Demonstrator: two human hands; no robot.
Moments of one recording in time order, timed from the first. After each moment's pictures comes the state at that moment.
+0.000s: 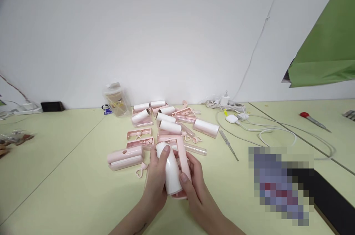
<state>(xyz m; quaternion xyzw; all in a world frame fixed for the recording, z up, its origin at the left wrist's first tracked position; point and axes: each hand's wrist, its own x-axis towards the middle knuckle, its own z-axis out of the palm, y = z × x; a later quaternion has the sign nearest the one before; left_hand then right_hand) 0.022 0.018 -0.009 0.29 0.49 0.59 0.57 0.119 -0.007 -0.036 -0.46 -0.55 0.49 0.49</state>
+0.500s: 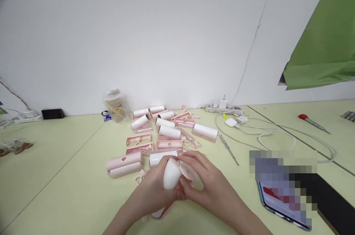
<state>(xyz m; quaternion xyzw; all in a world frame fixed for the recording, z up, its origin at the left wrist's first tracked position) -0.014 0.016 0.006 0.64 0.52 0.34 0.45 0.165 0.025 -0.008 -0.41 -0.82 0.19 0.36</state>
